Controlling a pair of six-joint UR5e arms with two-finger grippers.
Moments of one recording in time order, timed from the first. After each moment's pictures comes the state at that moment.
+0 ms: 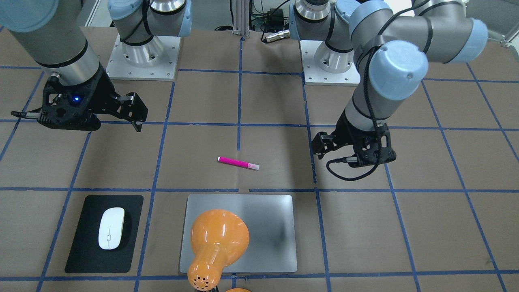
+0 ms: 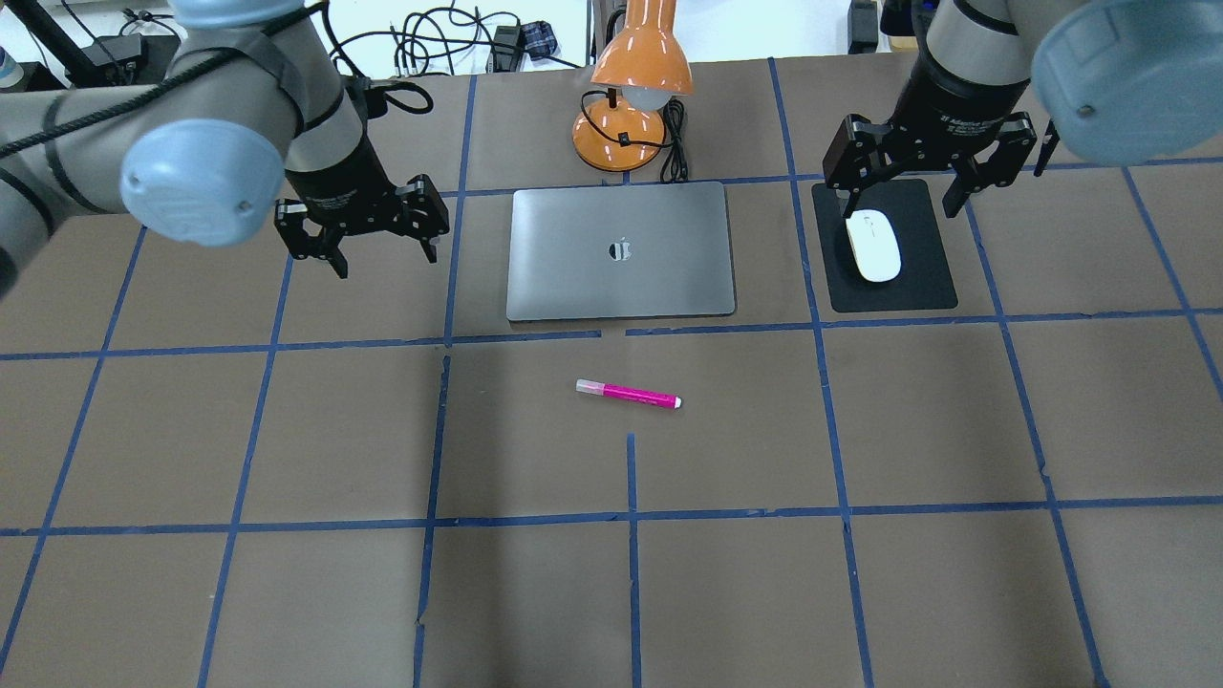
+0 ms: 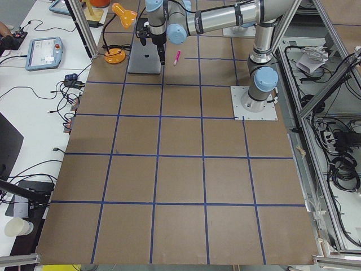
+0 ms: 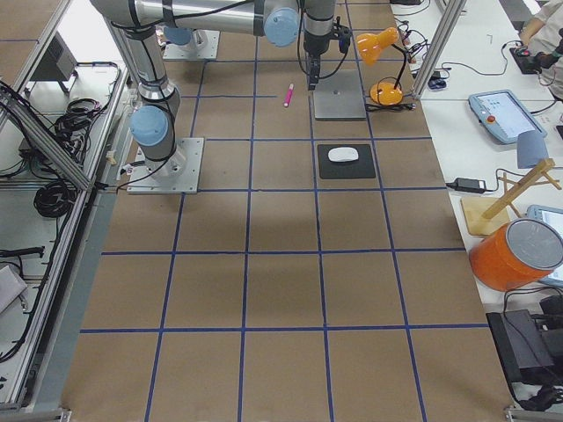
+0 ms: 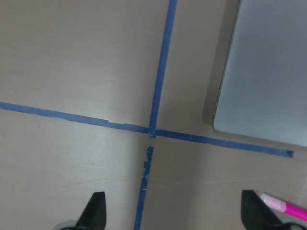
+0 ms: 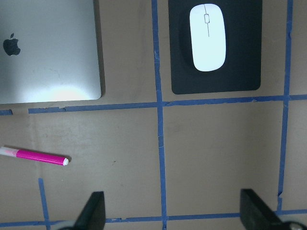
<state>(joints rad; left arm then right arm) -1.56 -1.75 -1.61 -1.44 1.58 -0.17 1.55 -1.48 1.57 -1.64 -1.56 0.02</state>
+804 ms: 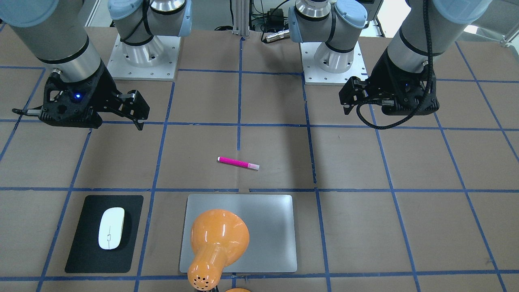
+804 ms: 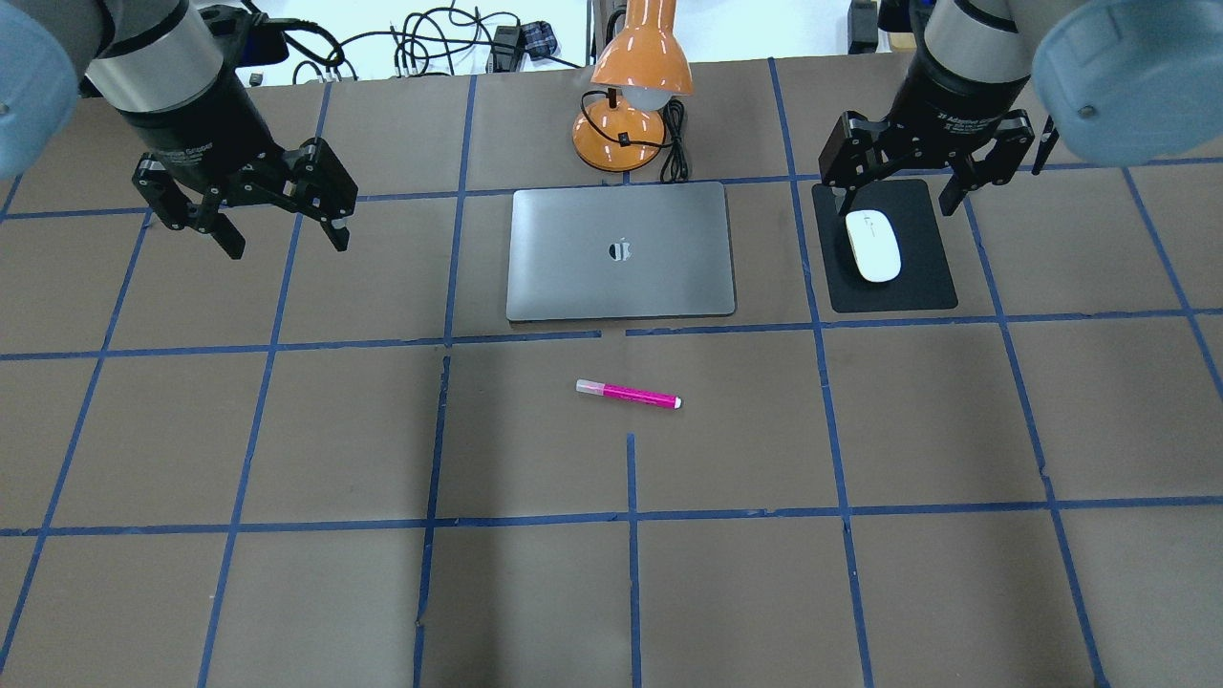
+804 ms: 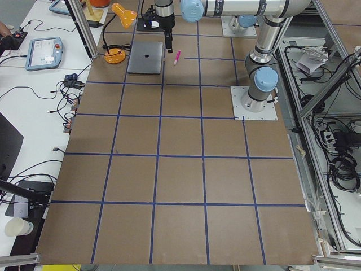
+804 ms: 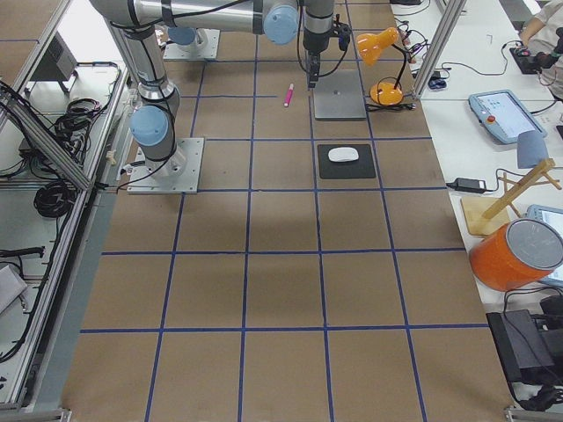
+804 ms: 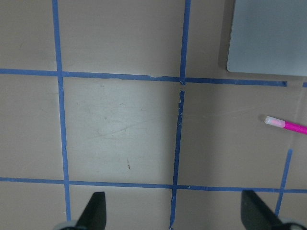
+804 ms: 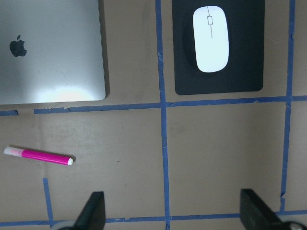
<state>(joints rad) -1.50 -1.61 -1.53 -1.67 1.58 0.04 1.55 -1.49 1.56 -1.64 -1.56 0.02</state>
